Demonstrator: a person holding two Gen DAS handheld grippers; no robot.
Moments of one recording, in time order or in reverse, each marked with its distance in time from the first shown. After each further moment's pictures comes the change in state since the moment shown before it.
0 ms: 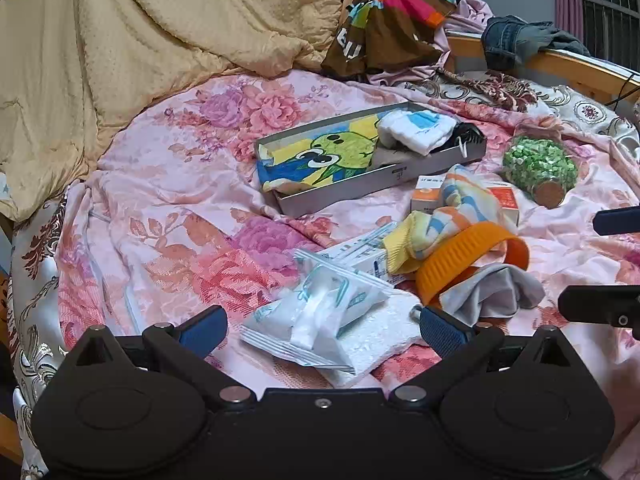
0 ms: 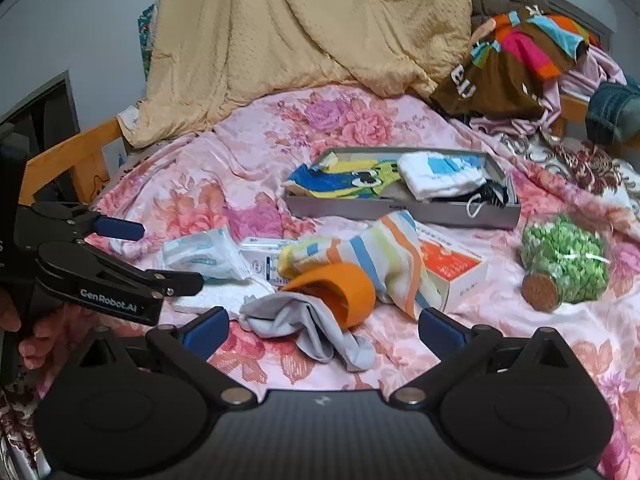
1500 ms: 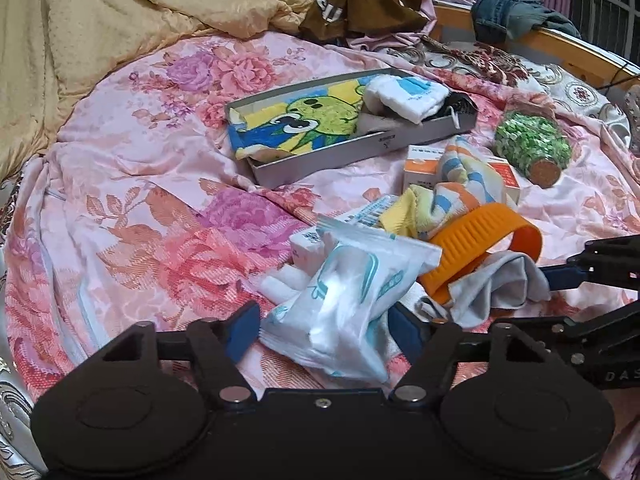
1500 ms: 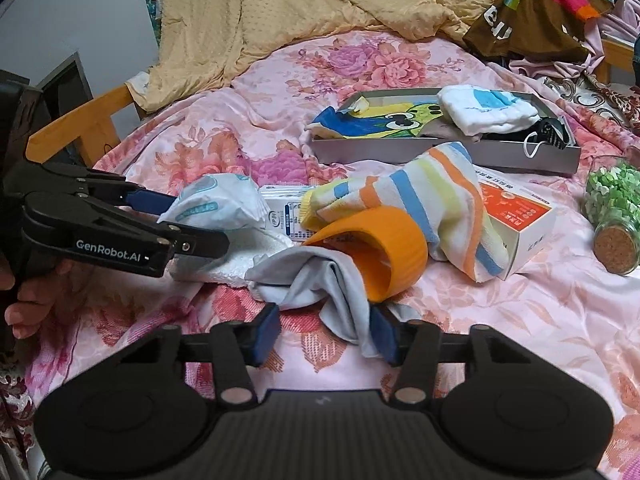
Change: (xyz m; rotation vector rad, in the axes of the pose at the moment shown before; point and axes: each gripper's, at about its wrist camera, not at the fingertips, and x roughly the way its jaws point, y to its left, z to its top) left arm 0.039 0.014 0.007 0.004 0.108 -0.120; right arm 0.061 0.002 -0.013 0.031 0.120 0.126
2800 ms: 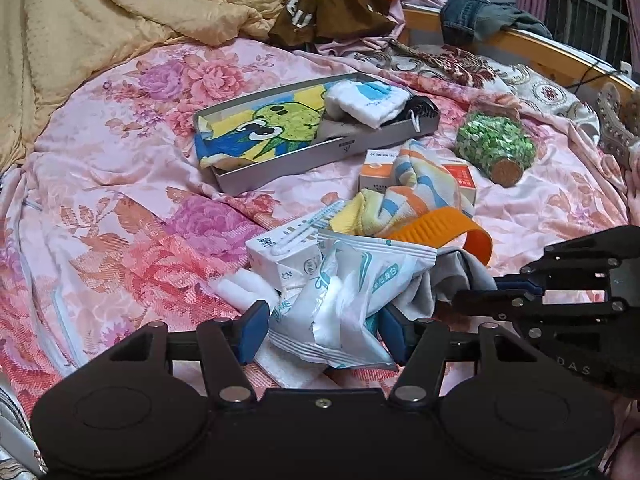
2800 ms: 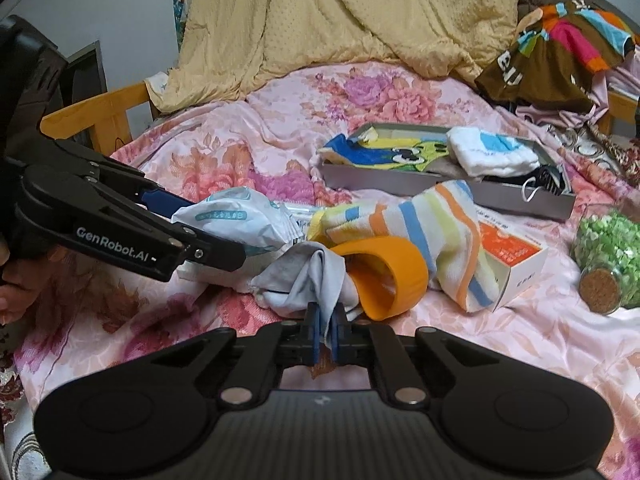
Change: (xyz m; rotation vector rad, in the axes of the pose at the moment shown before) left arm -0.013 -0.016 0.001 0.013 -0.015 -0.069; right arm -0.015 0.016 -0.008 -0.124 -0.094 -0.049
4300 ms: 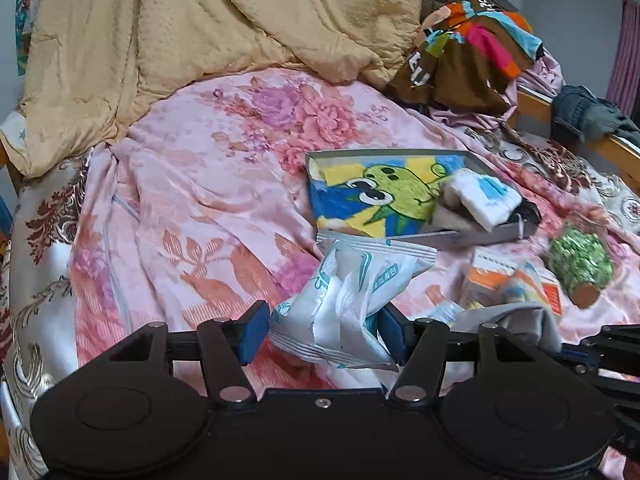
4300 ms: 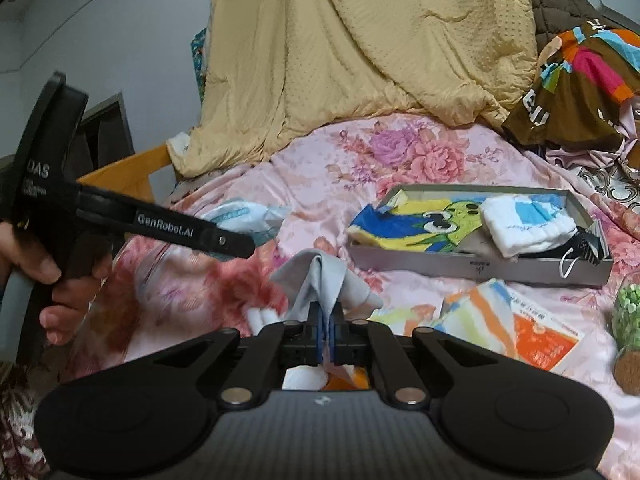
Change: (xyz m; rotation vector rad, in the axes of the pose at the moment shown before) left arm -0.013 0.067 0.043 -0.259 -0.113 0.186; right arm 0.017 -0.016 0.062 0.052 -0.143 0.119
